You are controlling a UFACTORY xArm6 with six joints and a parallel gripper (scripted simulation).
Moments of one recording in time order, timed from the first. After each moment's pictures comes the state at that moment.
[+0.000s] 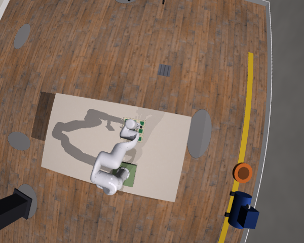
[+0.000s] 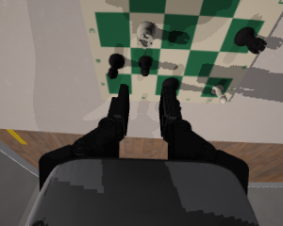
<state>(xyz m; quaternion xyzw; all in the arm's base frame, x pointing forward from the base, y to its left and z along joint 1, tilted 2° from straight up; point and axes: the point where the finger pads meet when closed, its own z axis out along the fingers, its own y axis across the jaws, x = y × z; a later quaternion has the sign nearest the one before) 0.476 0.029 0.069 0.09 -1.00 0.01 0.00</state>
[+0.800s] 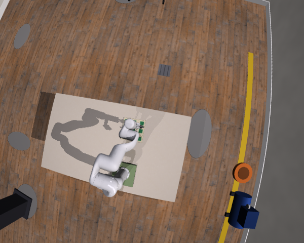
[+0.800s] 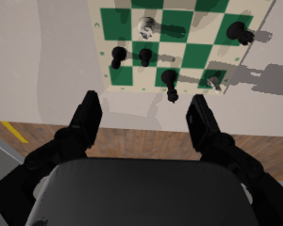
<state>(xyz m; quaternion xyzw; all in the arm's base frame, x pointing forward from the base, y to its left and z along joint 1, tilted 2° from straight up) 0.476 0.029 0.092 0.09 -1.00 0.01 0.00</state>
